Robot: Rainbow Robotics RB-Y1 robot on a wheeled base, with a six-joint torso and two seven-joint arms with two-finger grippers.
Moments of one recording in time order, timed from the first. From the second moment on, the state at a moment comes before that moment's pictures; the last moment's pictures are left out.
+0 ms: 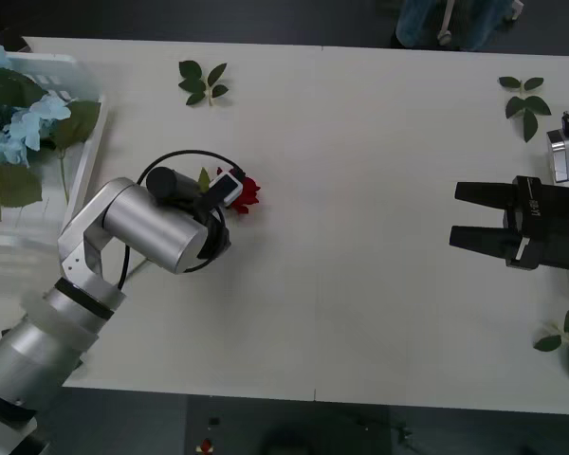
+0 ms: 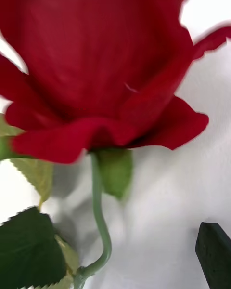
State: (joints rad) right arm -0.03 -0.93 0.02 -1.76 -2.25 1.06 2.69; left arm -0.46 0.33 -0.42 -1.50 0.20 1.13 -1.78
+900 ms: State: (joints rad) right arm -0.03 -0.93 0.02 -1.76 -2.25 1.06 2.69; left arm -0.50 0.32 -0.36 -1.48 0.40 1.11 -1.83
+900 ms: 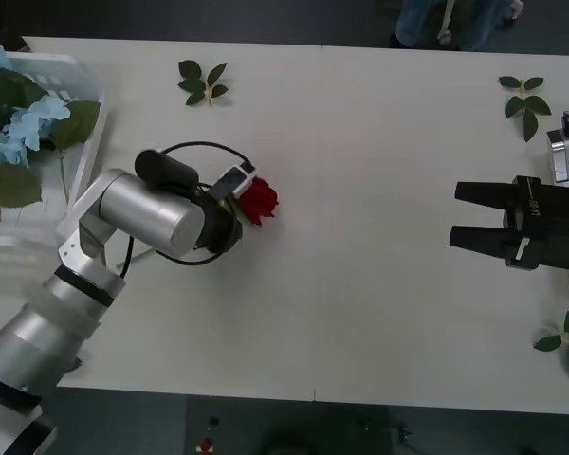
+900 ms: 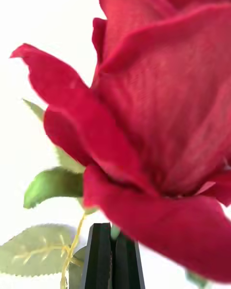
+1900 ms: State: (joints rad) right arm -0.03 -0.93 0.02 -1.76 -2.28 1.06 2.69; left arm -0.48 0.32 -0.01 -1.59 1.83 0.97 -1.83
